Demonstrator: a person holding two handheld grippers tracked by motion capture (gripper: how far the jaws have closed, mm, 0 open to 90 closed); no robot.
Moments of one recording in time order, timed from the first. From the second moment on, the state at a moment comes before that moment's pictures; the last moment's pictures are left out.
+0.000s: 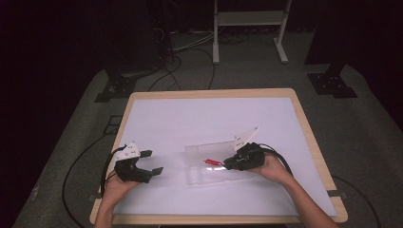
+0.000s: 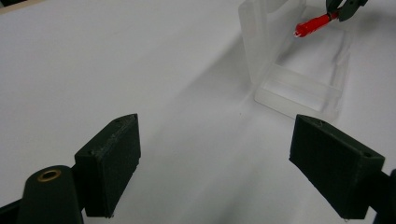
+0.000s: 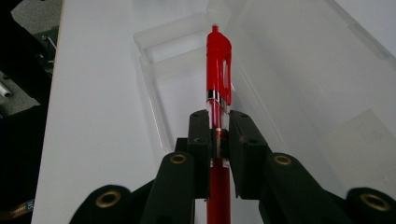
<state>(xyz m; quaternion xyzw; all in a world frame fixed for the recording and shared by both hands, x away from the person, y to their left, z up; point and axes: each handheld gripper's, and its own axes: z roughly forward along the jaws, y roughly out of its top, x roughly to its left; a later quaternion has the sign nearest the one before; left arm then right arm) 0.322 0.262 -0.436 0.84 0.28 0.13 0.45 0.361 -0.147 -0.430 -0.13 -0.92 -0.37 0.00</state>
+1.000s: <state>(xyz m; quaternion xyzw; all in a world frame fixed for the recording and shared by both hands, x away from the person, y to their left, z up) 0.321 0.262 -0.436 0.83 0.28 0.13 0.46 0.365 -0.140 -0.452 -0.13 -0.93 -0.34 0.02</state>
